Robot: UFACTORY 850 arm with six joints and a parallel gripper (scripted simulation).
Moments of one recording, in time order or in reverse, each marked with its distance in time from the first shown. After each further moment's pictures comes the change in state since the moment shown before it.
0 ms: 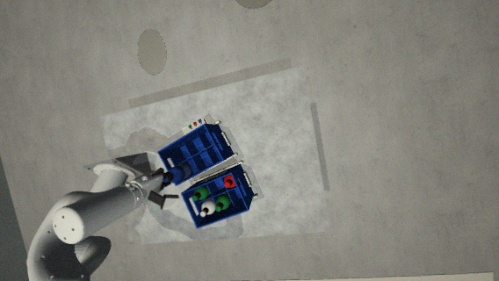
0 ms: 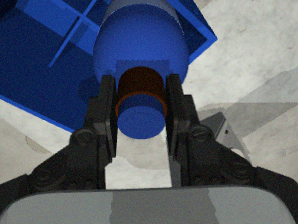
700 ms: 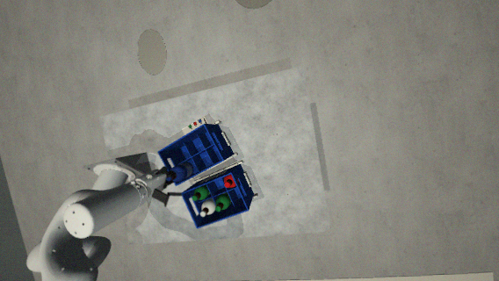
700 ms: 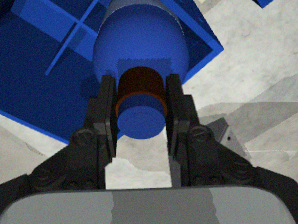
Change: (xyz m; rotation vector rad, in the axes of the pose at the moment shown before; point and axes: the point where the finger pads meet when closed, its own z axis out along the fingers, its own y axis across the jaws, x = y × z) arm 0.000 0.000 0.018 0.000 0.000 0.000
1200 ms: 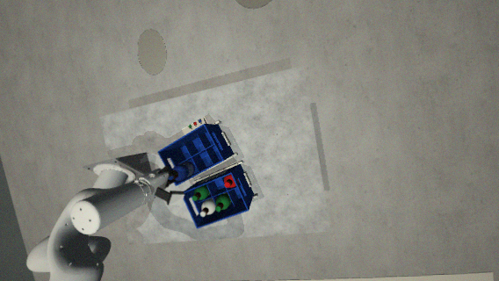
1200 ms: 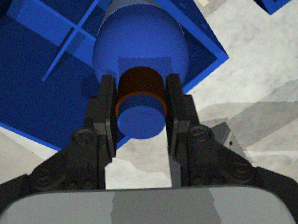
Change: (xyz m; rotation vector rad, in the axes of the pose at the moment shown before) arm 0.000 0.000 0.013 0.000 0.000 0.000
